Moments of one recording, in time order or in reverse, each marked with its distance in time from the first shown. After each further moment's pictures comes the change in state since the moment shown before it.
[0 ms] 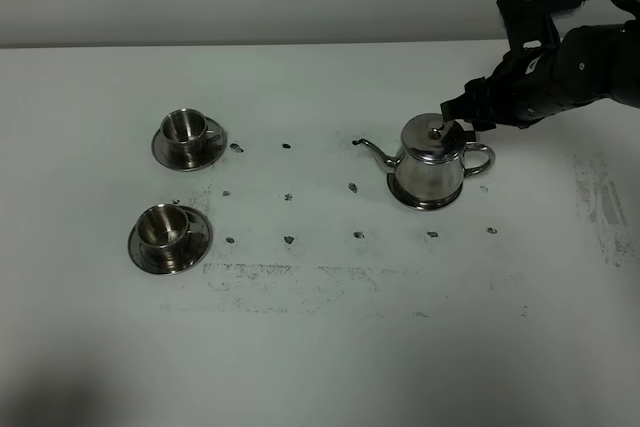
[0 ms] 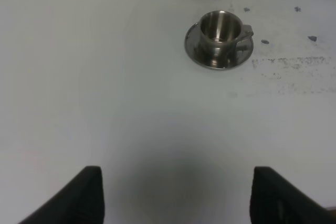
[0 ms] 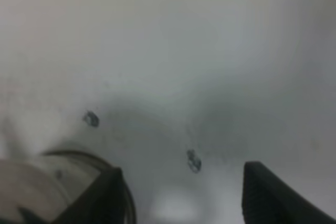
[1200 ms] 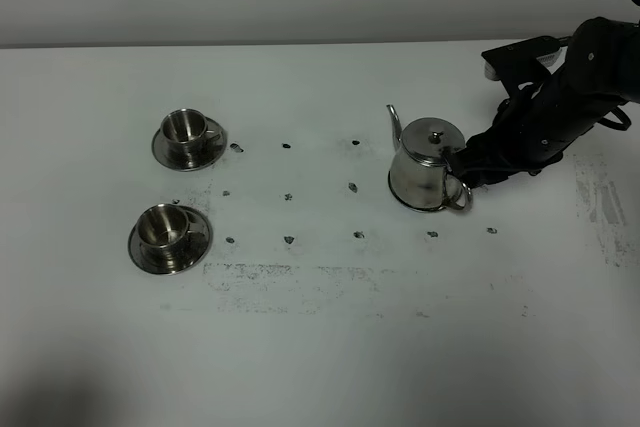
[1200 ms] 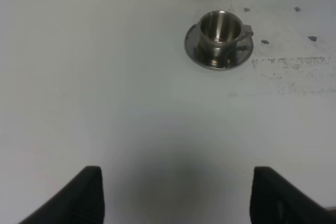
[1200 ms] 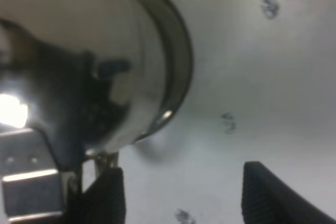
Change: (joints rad) left arm 0.000 0.000 0.000 0.000 0.000 0.000; right arm -0.017 0.001 -0.004 0.185 0.356 -0.270
